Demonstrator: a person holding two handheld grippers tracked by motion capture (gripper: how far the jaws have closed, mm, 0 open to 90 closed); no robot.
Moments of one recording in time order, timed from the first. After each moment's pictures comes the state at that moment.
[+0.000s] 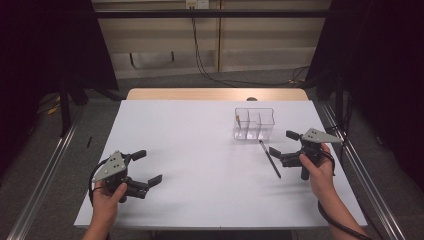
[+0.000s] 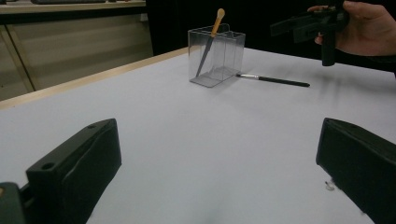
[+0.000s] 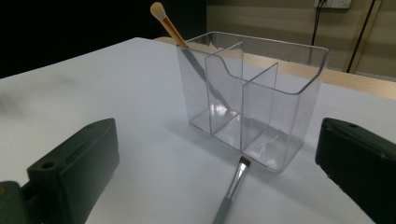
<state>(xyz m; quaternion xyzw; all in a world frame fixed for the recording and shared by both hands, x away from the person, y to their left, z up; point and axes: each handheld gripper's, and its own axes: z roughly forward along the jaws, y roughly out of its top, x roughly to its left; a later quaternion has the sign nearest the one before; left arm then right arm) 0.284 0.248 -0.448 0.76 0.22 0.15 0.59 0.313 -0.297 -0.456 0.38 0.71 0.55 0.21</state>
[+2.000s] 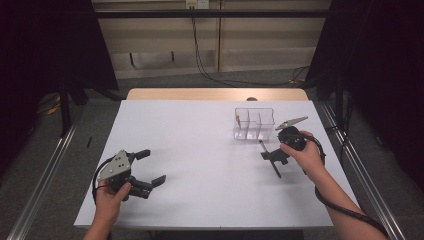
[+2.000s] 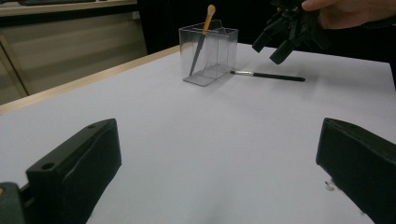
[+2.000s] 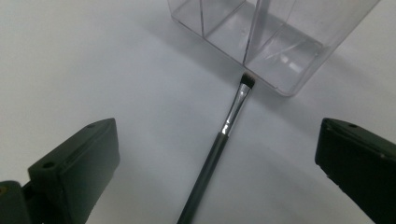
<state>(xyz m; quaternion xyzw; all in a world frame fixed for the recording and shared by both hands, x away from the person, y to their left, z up) 0.287 0.237 -0.446 0.77 0.20 0.15 0.59 0.355 -0.265 -0.448 0.44 0.84 0.30 0.10</state>
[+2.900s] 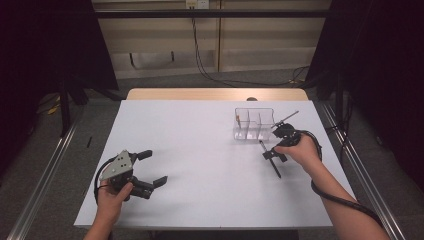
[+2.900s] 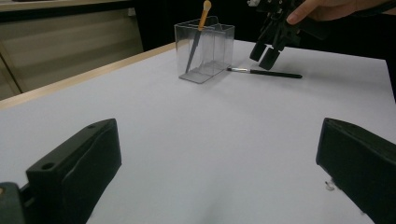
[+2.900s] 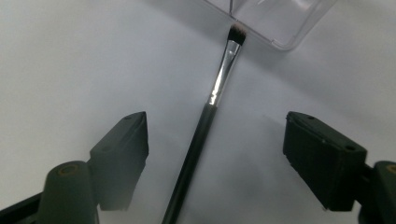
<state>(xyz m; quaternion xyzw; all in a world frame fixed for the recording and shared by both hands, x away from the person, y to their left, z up) 0.286 0.235 -0.447 0.77 0.20 0.14 0.58 0.374 -0.260 -0.452 0.50 0.84 0.20 0.05</state>
